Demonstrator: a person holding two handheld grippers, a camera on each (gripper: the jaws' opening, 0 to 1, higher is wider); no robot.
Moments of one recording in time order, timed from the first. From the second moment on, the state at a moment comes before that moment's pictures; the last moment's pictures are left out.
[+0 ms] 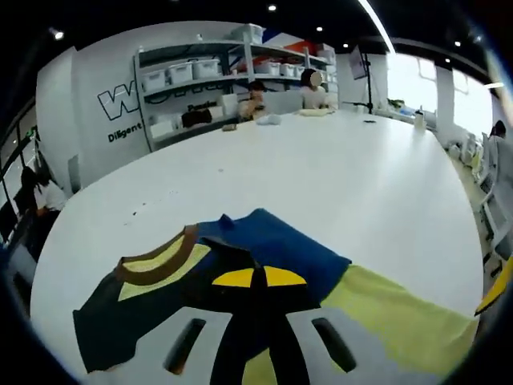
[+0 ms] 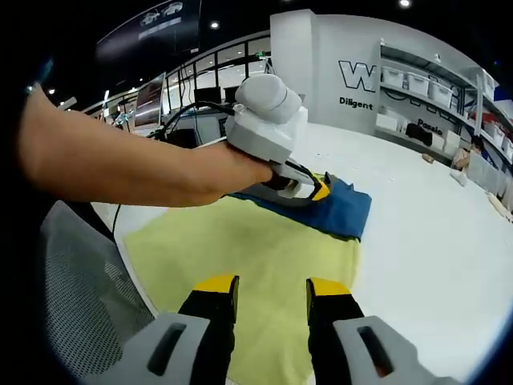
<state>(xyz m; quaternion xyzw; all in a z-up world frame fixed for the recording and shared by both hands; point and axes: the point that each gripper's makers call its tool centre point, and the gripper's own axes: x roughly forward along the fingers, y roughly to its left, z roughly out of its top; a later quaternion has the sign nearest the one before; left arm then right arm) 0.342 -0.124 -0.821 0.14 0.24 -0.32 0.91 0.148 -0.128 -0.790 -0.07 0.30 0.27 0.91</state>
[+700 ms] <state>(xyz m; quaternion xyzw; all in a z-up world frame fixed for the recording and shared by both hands) 0.333 -0.143 -0.847 0.12 0.26 -0.35 0.89 0.148 -0.130 -0.791 -0.07 0.31 0.27 0.91</state>
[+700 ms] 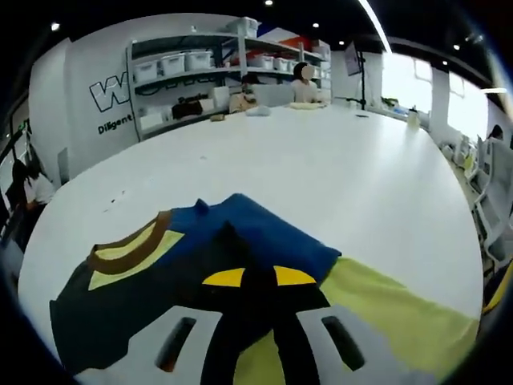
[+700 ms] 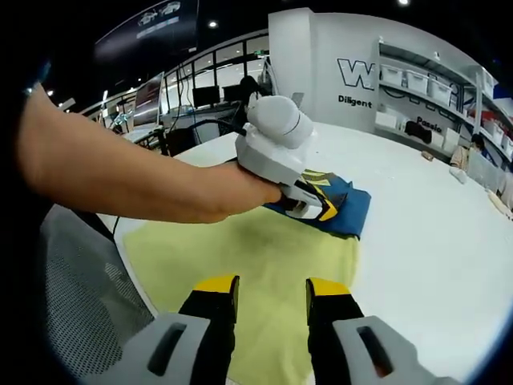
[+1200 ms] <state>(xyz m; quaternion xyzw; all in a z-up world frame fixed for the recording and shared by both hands) 0.320 -0.152 -0.858 0.10 0.29 -0.37 0.88 0.148 -0.131 -0.792 -0.07 0.31 0.27 0.91</state>
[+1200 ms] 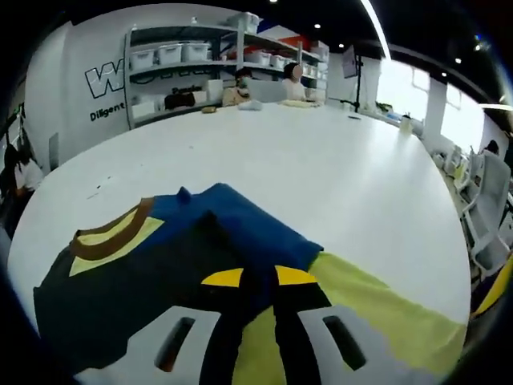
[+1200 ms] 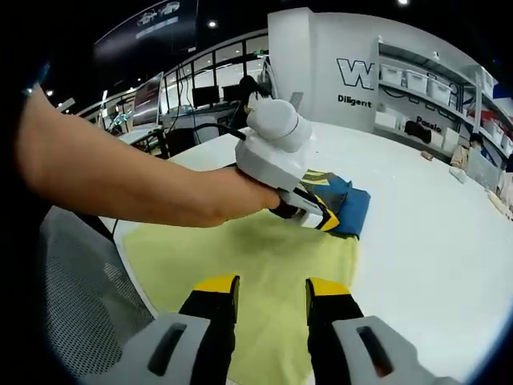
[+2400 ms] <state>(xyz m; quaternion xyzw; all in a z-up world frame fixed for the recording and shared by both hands) 0.329 -0.142 -0.846 0.08 0.27 -0.34 0.90 0.147 -0.129 -0.792 -0.08 0.31 0.27 0.91</state>
